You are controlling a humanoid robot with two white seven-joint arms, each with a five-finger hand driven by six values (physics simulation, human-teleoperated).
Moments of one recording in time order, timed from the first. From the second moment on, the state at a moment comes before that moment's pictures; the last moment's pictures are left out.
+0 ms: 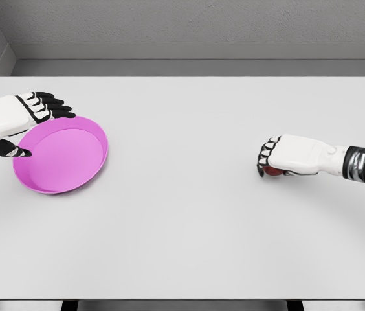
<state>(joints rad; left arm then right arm) -0.47 1.17 -0.58 -1.62 -0.27 -0.61 -0.16 -0.50 -0.85 0.63 -1.56 0.64 -0.61 0.40</state>
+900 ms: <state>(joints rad) -0.47 1.17 -0.58 -1.62 -0.27 -0.61 -0.16 -0.60 -0.69 0.65 -1.65 0.67 -0.61 0.50</state>
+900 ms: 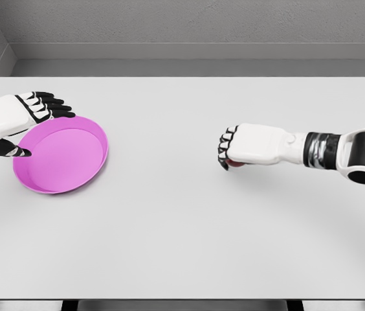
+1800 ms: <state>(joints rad) -0.47 1.17 -0.58 -1.62 -0.27 -0.61 -0.16 -0.75 -0.40 0.81 -1.53 0.74 -0.61 0.54</state>
